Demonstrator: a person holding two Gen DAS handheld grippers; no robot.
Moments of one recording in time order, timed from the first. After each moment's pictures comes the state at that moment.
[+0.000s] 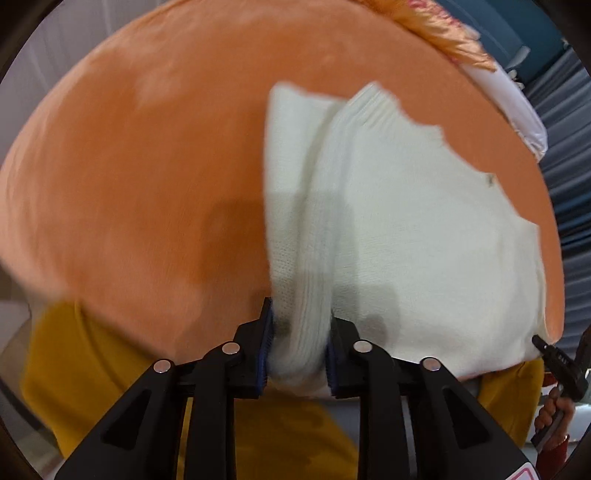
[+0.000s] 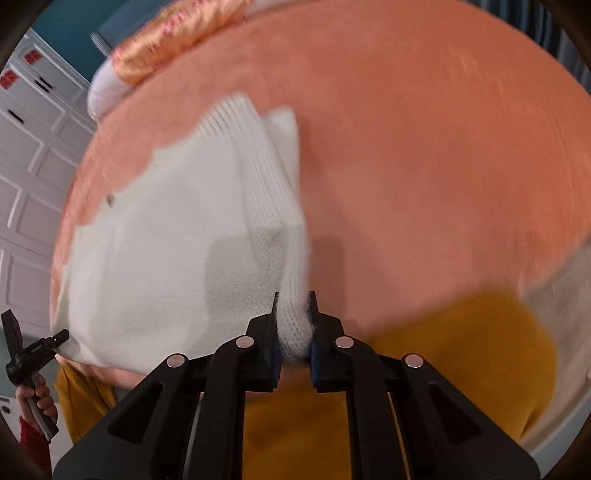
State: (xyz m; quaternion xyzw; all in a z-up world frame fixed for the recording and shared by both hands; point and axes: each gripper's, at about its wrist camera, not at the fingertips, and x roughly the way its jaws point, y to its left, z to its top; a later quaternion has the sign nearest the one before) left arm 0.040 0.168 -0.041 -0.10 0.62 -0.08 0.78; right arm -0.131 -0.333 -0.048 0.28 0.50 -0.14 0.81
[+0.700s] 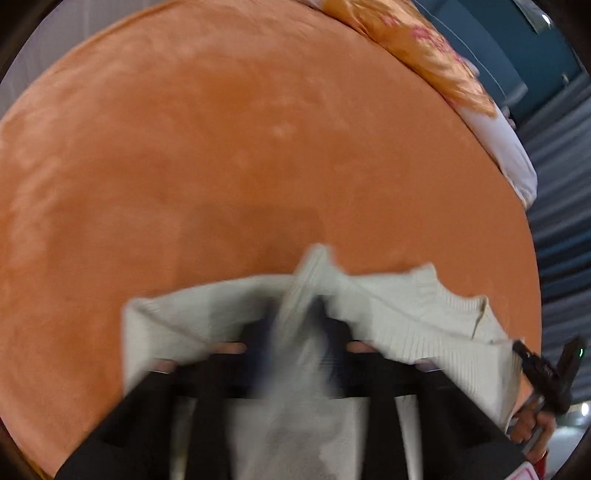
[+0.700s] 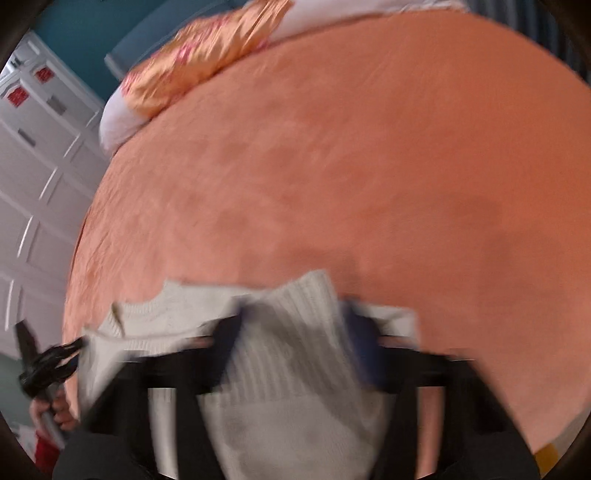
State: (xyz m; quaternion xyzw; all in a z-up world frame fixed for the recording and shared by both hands) left arm 0.194 0.123 -0.051 -0.16 0.56 -0.12 0.80; right arm 0.037 -0.364 -0.025 0.27 0.44 -0.09 0.85
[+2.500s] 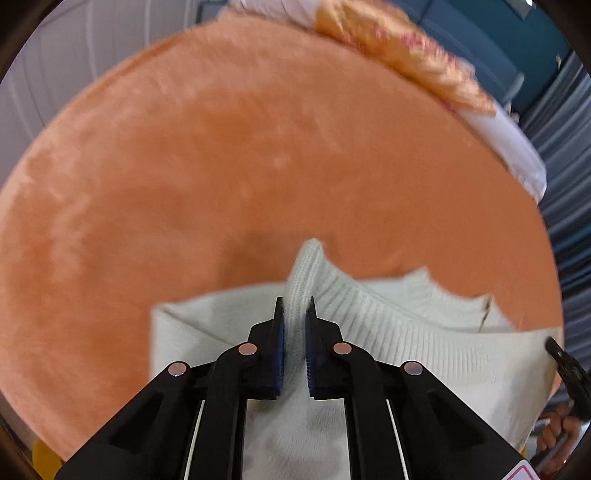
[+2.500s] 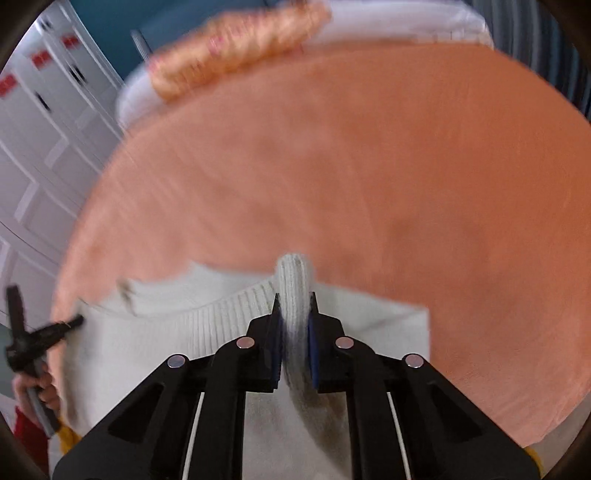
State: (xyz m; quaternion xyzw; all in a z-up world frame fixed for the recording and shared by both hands) left arm 0.197 0.120 -0.038 -0.12 0.52 -0.08 0.84; right arm -0.002 -0.346 0.028 0.23 0.37 -0.11 0.89
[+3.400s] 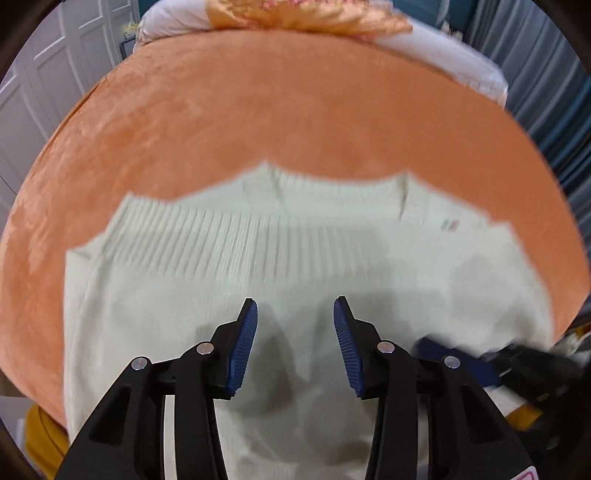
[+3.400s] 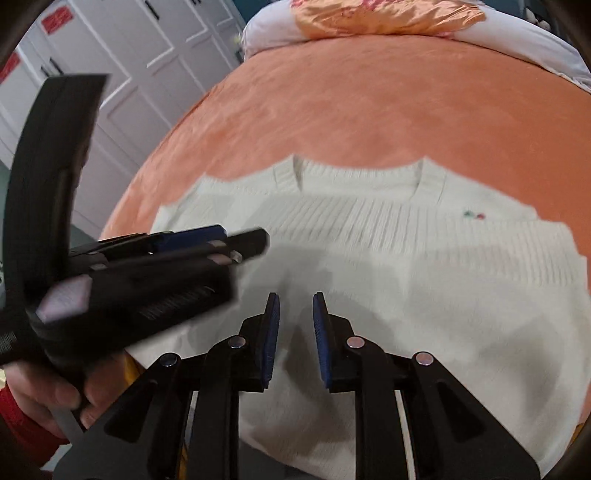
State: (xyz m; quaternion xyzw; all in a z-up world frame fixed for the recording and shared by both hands) left arm 0.102 -0.019 -0.061 0.05 0.54 -0.15 0.83; right arm 0.005 -0.158 -0.020 0.11 0.47 0.07 0.87
